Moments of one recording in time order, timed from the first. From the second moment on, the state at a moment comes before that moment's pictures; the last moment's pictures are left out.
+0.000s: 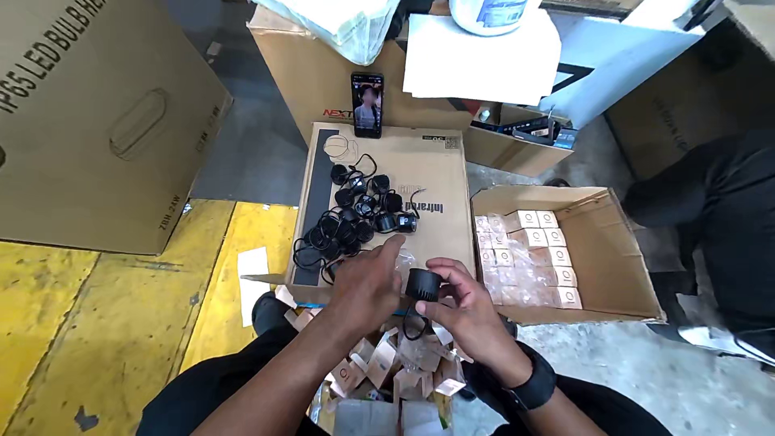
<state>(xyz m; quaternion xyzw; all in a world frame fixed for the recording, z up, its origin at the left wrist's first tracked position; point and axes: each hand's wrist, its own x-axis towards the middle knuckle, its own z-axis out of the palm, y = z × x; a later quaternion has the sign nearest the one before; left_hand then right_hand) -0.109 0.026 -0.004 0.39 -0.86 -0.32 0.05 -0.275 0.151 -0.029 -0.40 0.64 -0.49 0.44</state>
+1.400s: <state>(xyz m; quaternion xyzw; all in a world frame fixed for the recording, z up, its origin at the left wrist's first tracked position) -0.107 0.049 -0.014 0.26 -0.89 -0.35 0.15 -0.285 0.144 -0.029 -0.28 0.62 -0.47 0.56</state>
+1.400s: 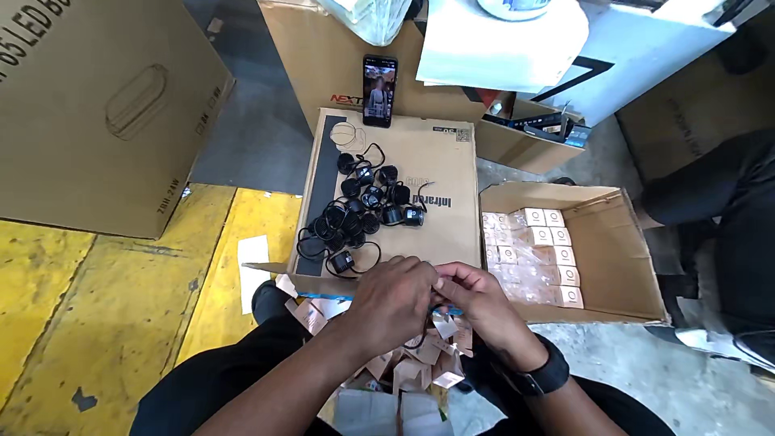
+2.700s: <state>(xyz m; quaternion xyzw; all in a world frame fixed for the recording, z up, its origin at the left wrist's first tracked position) -0.113 0.050 0.000 0.36 -0.81 -0.47 -0.02 -0.298 0.147 -0.004 -0.34 0.65 -0.39 0.56</state>
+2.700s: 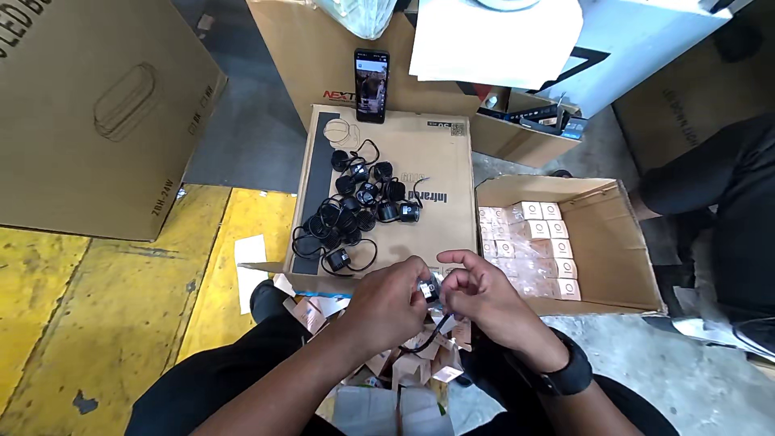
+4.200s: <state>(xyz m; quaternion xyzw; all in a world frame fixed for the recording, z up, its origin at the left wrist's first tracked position) -0.104 0.026 0.002 0.46 -0.74 -0.48 0.03 -0.289 0.148 -0.032 -0.51 0.74 -0.33 0.27</state>
